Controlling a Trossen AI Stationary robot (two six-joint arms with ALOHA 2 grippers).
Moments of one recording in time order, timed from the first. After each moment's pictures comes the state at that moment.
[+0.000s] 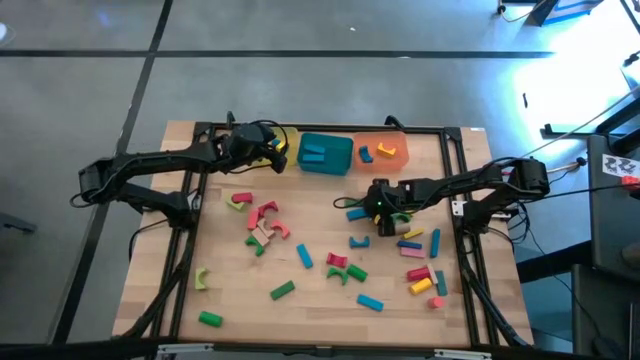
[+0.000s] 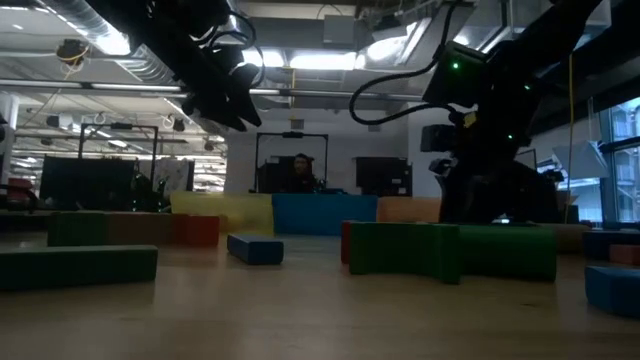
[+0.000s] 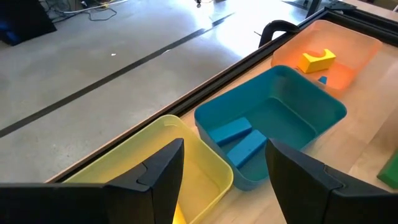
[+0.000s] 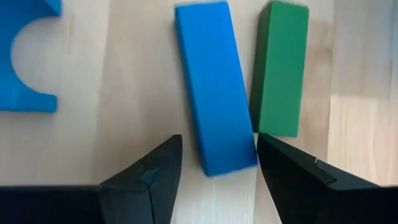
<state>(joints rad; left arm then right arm) 0.42 1.20 0.79 -0.15 -0.38 -0.21 -0.09 1.52 0.68 -0.25 0.06 -0.24</state>
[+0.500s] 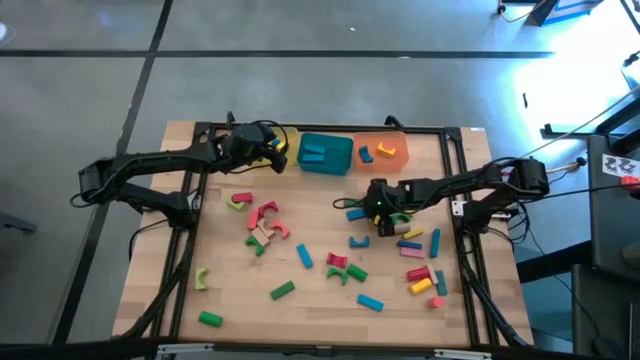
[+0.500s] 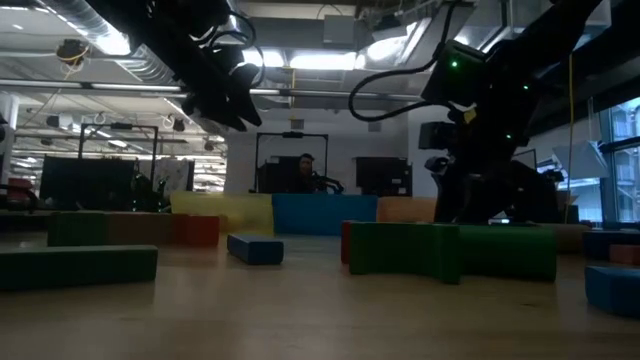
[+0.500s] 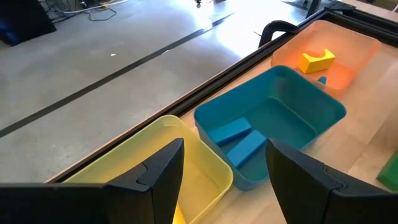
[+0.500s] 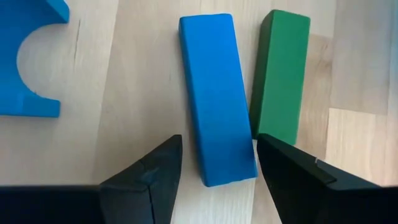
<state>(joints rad) 0.41 1.20 0.79 -0.15 -0.38 -0.21 -0.09 1.52 0.68 -0.23 0.05 -0.27</state>
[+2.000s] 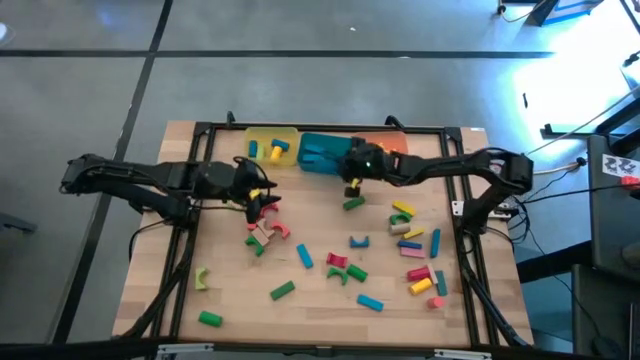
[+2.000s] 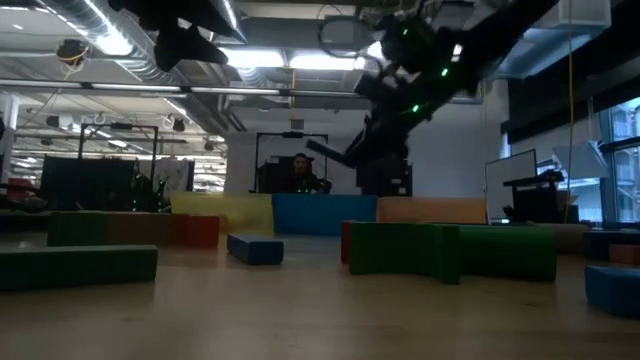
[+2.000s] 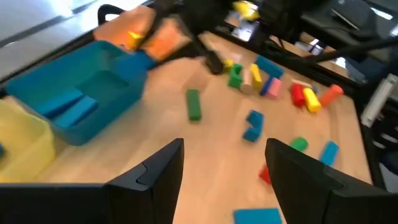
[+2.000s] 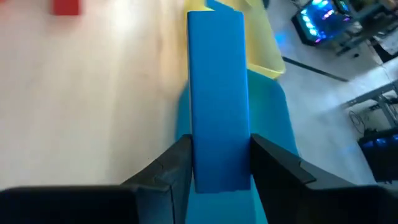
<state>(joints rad) -0.07 0.92 0.79 -0.36 -0.26 -0.43 -0.29 1.65 0.92 0.17 0.13 -0.51</state>
